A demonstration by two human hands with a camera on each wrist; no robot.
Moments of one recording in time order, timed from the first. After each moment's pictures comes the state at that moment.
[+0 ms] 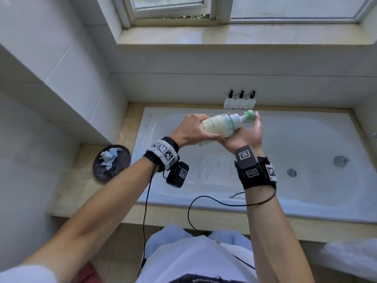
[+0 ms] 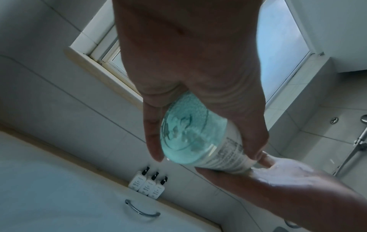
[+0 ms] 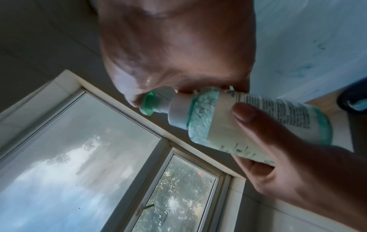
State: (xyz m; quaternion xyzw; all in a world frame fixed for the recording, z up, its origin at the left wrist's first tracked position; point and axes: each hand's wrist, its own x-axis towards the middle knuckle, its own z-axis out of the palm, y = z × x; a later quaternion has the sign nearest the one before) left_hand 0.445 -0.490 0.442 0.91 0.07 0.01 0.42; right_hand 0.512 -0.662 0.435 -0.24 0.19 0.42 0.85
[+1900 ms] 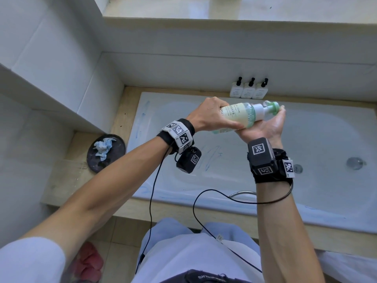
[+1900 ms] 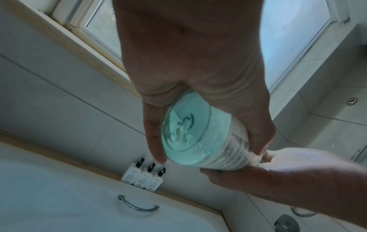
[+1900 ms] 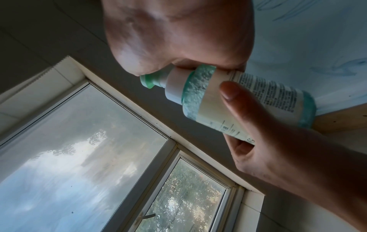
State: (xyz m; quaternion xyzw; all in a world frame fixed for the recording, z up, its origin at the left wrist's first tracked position) left_hand 0.577 -0.489 0.409 0.90 0.08 -0.05 0.42; right_hand 0.622 -0.651 0.415 -0.25 0.28 0.33 0.87
